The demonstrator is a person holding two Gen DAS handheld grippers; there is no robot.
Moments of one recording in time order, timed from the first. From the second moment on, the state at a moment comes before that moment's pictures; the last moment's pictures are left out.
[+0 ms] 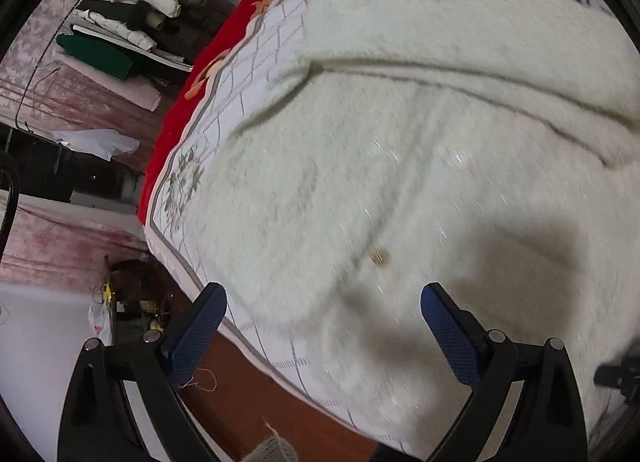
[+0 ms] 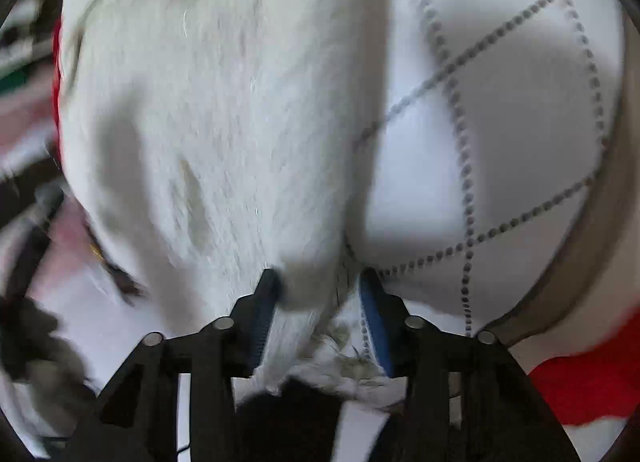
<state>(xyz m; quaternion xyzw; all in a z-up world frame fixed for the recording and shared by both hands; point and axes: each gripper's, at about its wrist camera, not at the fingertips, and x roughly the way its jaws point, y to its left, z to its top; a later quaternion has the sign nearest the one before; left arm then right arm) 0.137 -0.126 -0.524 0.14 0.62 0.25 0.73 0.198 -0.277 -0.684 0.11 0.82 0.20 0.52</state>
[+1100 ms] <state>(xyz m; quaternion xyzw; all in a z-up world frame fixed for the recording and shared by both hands) 0.110 -0.272 -0.579 0.26 0.58 0.21 0.74 0.341 -0.442 -0.647 0.23 0.68 0.24 0.65</state>
